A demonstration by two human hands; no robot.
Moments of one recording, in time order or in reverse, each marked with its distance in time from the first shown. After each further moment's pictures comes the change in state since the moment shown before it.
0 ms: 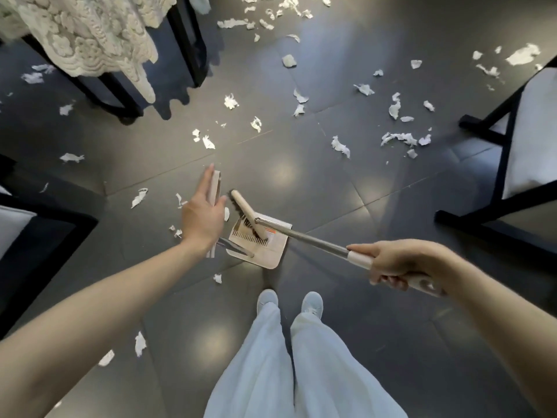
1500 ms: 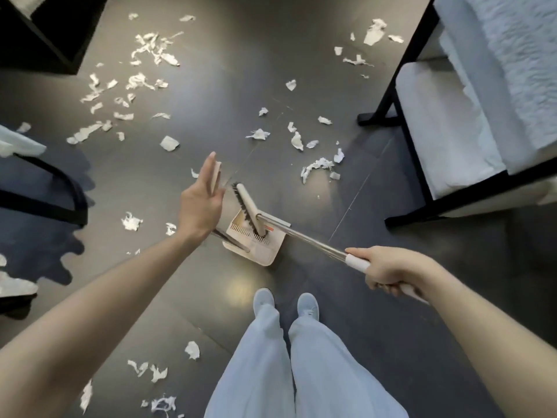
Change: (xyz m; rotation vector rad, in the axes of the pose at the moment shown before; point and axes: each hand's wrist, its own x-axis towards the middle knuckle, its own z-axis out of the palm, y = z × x) left_hand 0.343 0.306 0.246 -0.089 -0.525 0.435; right_hand 0.045 0.053 -0.304 0.484 0.242 0.201
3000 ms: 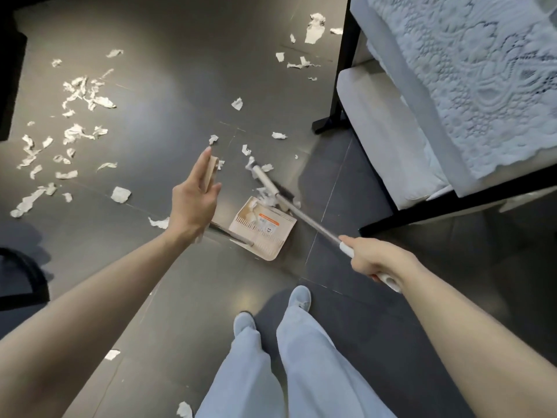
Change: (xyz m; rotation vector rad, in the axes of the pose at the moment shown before) left_hand 0.156 0.120 0.150 0.050 -0.155 0.103; right_hand 0.090 0.074 -0.164 -0.079 0.081 0.072
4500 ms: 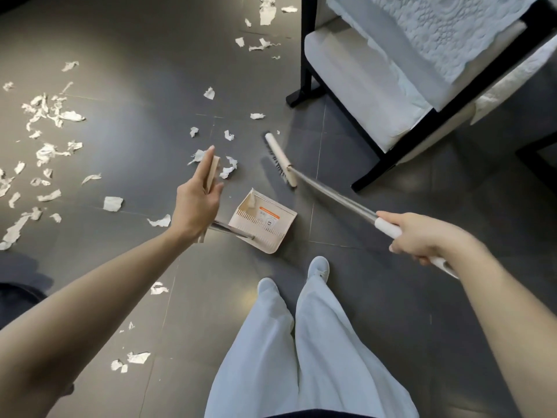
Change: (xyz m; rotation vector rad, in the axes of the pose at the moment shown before) left_hand -0.089 -0.048 -0.070 0.096 -0.193 0.186; right_hand -0.126 -0.011 0.127 0.392 0.169 0.167
